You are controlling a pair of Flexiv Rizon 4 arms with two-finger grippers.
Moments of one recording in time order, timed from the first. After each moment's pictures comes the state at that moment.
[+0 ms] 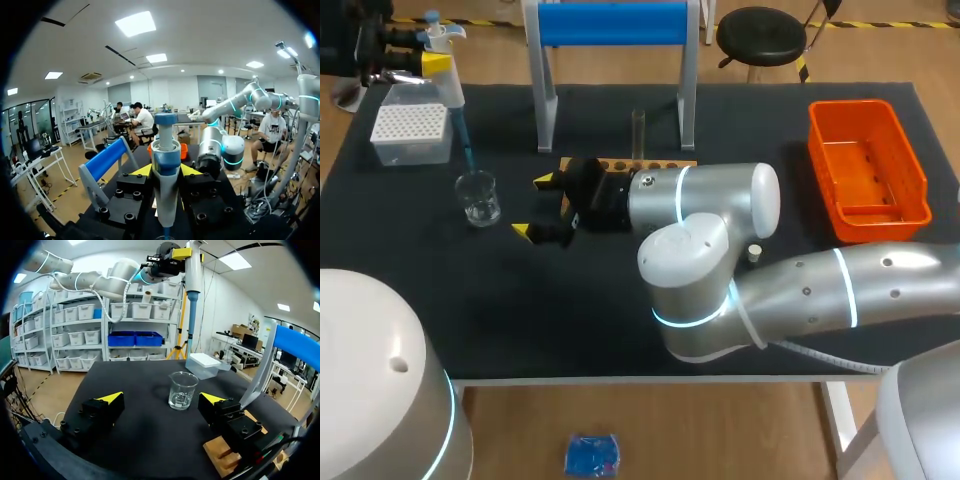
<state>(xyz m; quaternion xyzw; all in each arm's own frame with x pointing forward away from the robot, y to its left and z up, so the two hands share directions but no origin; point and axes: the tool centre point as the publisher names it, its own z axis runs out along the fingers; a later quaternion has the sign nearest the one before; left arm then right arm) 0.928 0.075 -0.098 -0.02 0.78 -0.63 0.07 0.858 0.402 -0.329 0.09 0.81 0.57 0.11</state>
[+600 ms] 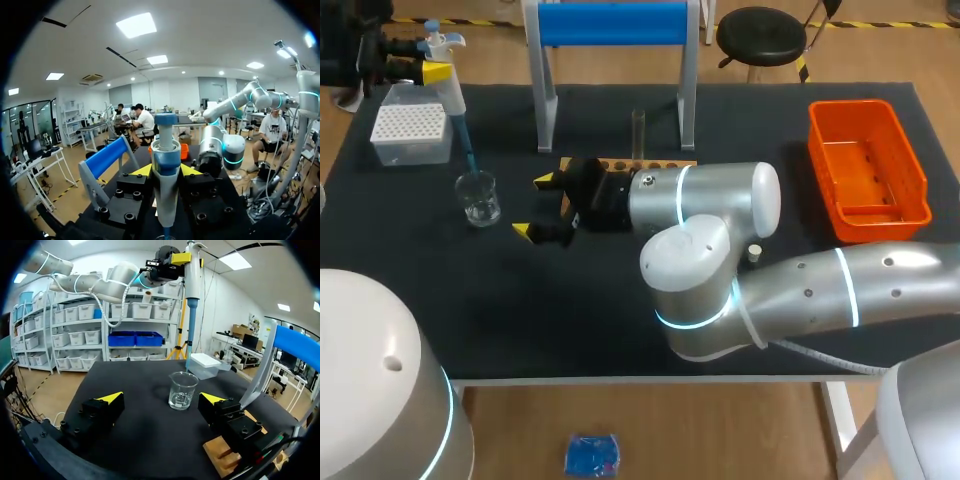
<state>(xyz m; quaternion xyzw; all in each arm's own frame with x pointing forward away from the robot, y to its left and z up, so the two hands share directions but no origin) 0.928 0.078 -0.114 -0.02 0.77 -0.64 0.07 0.858 0.401 -0.329 0.09 0.81 0.57 0.11</state>
